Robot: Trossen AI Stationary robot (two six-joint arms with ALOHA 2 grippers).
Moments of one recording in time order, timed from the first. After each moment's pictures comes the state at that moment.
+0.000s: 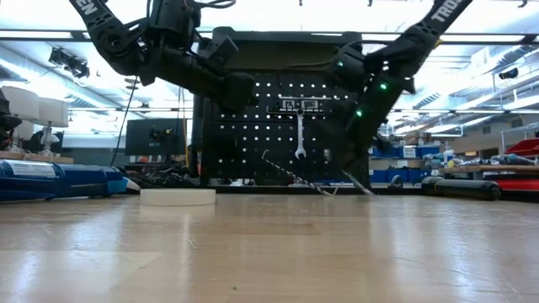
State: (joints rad) left arm 0.23 1.52 0.65 0.78 -0.60 0.33; right arm -0.36 1.65 0.84 -0.11 0.31 0.48
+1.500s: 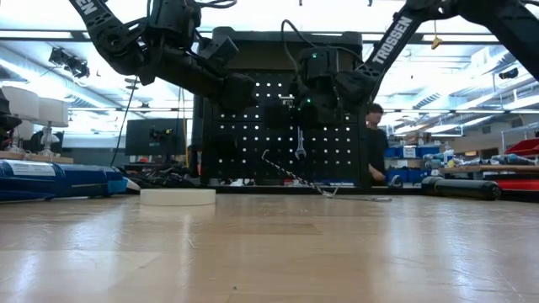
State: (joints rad) left arm 0.22 1.52 0.65 0.78 -0.62 0.34; right arm -0.42 2.06 1.16 0.91 0.91 -0.01
